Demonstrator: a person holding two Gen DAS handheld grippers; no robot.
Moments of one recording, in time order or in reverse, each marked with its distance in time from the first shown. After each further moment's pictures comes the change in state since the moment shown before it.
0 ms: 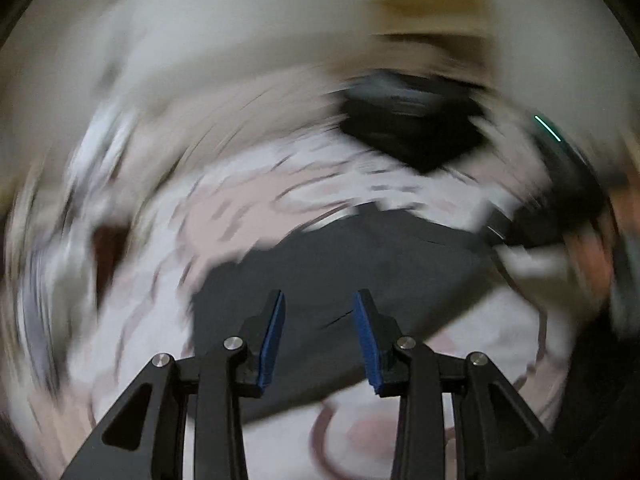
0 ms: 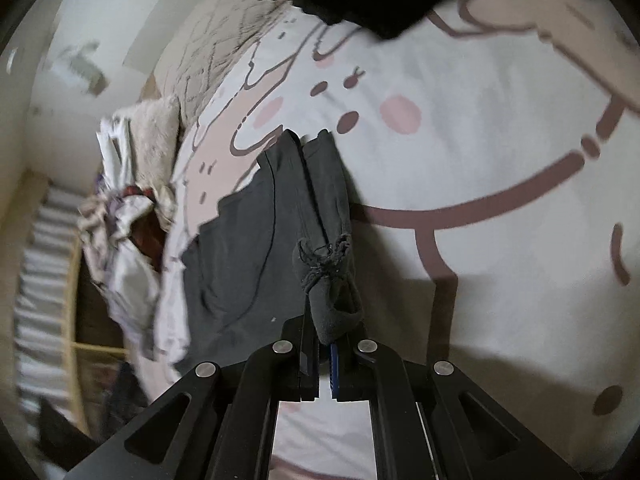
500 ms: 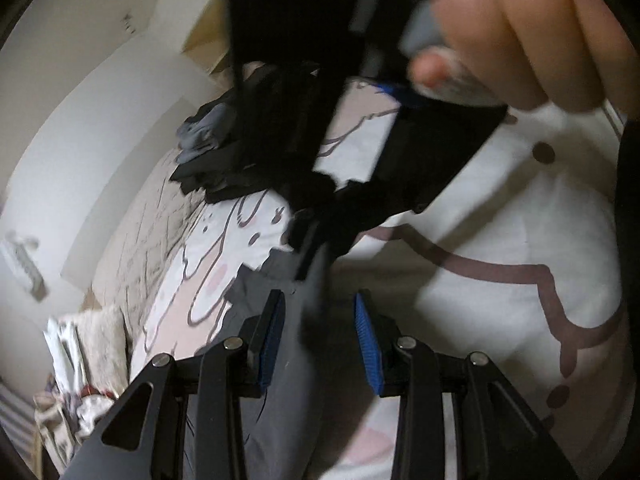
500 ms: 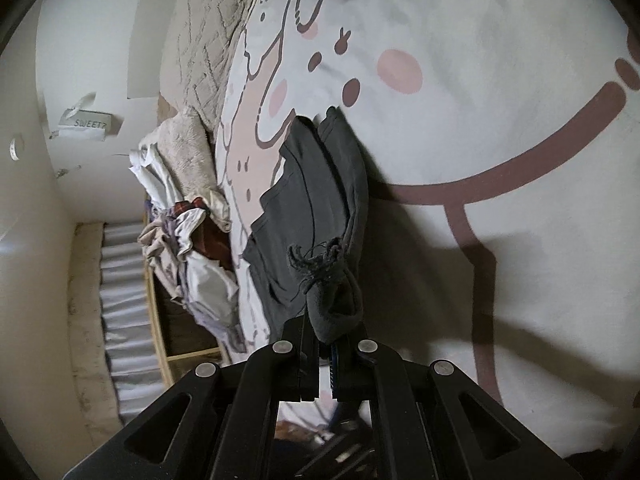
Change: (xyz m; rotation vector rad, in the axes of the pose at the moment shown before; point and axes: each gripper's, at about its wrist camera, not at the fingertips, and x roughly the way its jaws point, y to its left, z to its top) left arm 0.085 -0.120 0.023 0.568 -0.058 -0.022; right arm 0.007 -0.019 0.019 0.226 0.180 0.257
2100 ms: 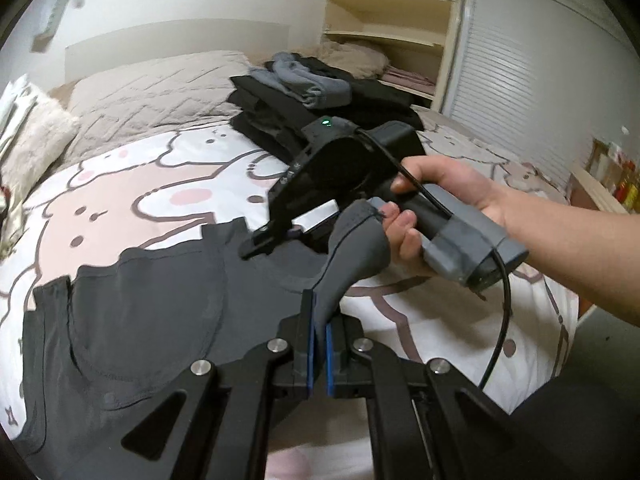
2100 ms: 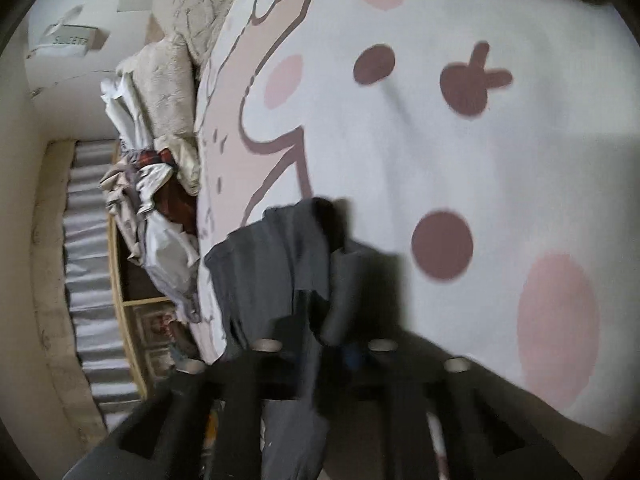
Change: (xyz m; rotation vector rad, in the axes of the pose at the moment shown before) left arm -0.002 0.090 -0.020 -0.900 -0.009 -0.267; right arm 0.095 0.035 0.121 -0.258 0.256 -0.135
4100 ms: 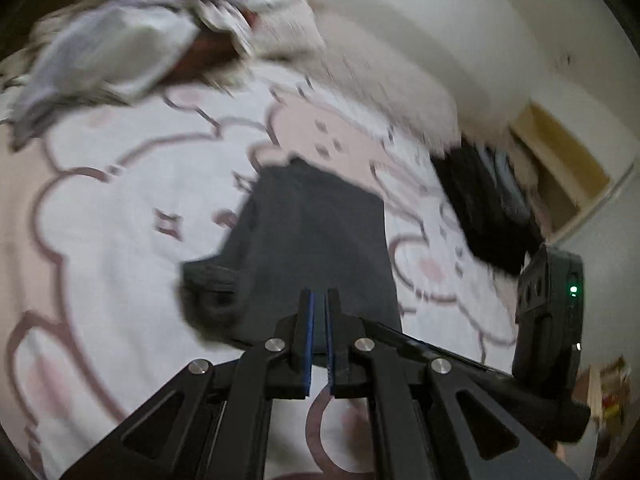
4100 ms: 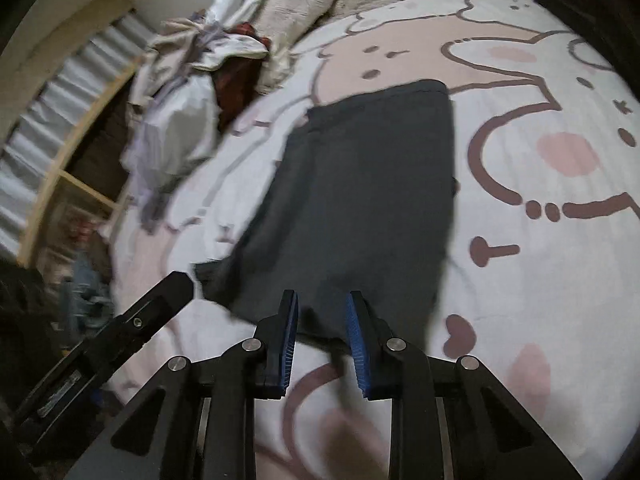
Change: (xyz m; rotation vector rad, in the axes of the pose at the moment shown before) left arm -0.117 0.184 -0.089 -0.680 0.027 0.231; right arm 0.110 0.144 -0.202 -0.478 -0.215 -0.330
